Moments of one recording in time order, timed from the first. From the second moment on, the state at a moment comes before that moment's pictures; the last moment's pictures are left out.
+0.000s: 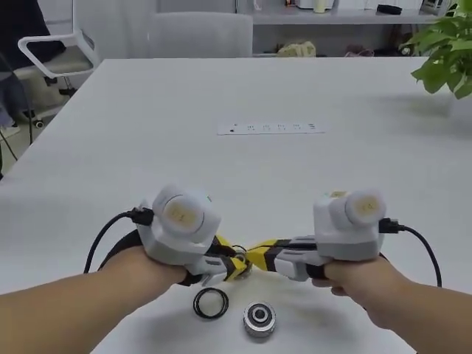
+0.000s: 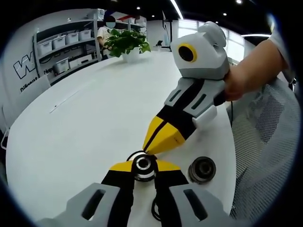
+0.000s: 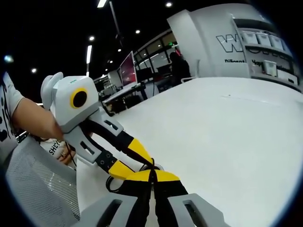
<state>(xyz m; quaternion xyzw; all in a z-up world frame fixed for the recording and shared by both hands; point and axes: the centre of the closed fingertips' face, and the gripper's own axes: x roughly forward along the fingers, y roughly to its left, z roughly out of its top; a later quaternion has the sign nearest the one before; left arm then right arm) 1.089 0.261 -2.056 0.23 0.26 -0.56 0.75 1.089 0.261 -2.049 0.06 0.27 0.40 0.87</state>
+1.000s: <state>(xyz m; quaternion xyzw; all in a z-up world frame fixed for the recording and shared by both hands) 1.072 0.293 -2.007 0.17 0.23 -0.56 0.77 1.089 0.265 -2.023 0.09 0.25 0.41 0.88</state>
